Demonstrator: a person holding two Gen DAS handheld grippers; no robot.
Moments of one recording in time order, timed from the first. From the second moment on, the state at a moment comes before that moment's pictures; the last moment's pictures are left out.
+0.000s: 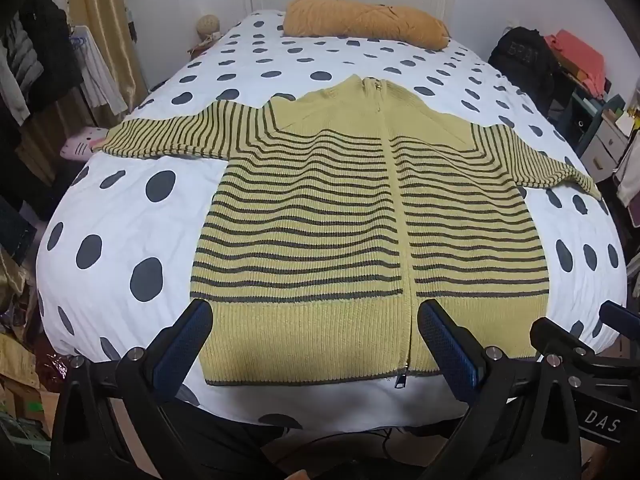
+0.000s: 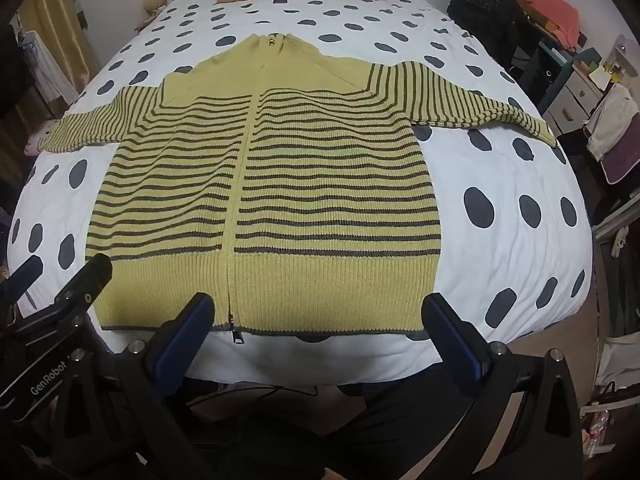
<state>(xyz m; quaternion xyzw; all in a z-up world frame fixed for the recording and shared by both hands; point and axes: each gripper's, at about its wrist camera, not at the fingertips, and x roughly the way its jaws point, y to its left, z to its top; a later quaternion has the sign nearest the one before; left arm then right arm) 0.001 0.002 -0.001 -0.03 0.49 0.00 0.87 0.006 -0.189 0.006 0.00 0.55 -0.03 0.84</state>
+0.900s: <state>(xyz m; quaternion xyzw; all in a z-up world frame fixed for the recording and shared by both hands) 0.001 0.007 -0.006 -0.03 0.48 0.00 0.88 0.006 -0.183 0.003 0.00 0.55 -0.02 0.84</state>
